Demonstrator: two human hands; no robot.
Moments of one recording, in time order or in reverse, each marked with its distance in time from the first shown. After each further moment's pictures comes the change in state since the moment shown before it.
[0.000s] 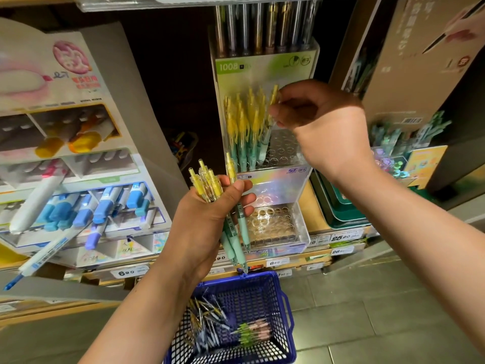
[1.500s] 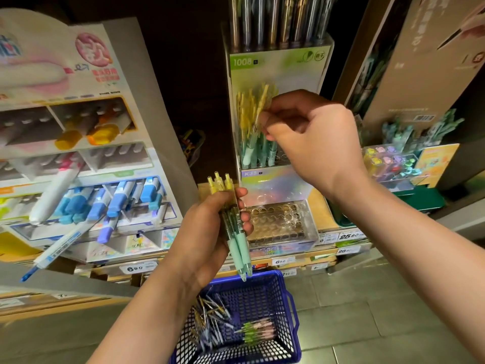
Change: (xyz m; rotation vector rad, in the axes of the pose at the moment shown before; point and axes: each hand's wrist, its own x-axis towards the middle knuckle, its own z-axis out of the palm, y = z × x) left_hand -0.001 -0.005 -0.015 -0.100 -0.012 -0.232; right_hand -0.026 -0.021 0.020 -0.080 -0.032 -0.029
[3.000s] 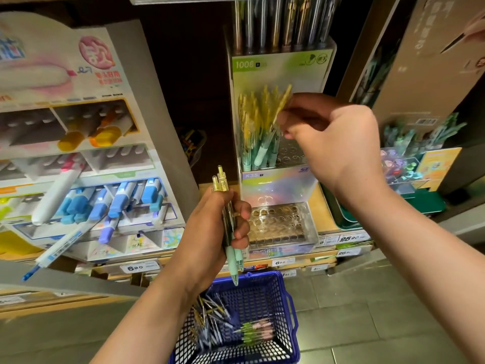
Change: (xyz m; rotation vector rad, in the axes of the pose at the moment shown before) left_hand -0.001 -0.004 -0.004 0.083 -0.135 0.108; right_hand 0.000 0.000 -0.016 -0.019 0.054 0.099
